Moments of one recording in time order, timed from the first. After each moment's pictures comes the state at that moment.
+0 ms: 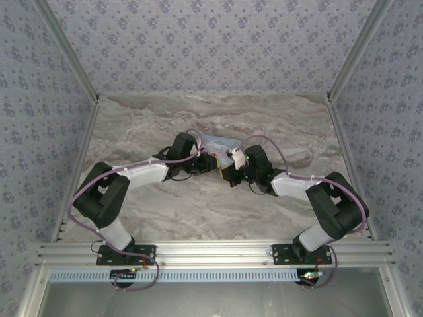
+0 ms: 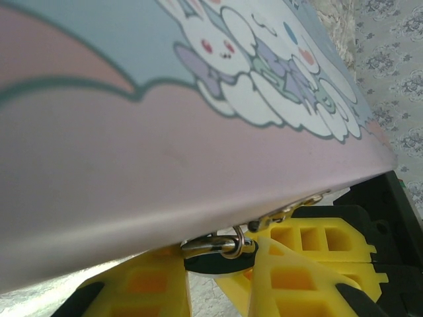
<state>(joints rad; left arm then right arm) -0.64 1.67 0.92 0.04 0.49 -0.85 0.57 1.54 0.63 0.30 -0.44 0.18</state>
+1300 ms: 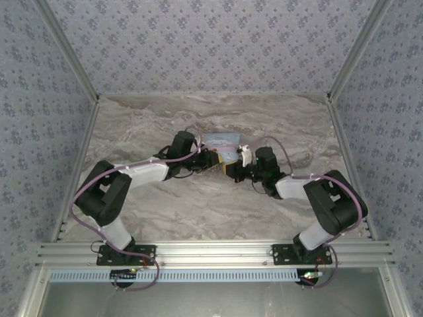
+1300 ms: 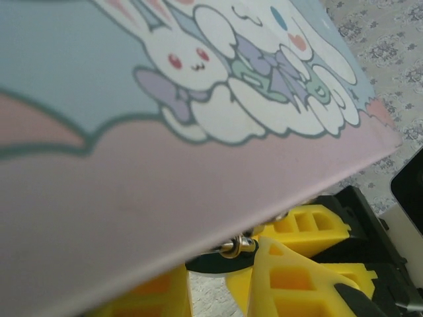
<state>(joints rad) -0.63 1.70 0.92 0.14 0.51 -0.94 0.46 1.54 0.49 0.60 -0.54 0.33</state>
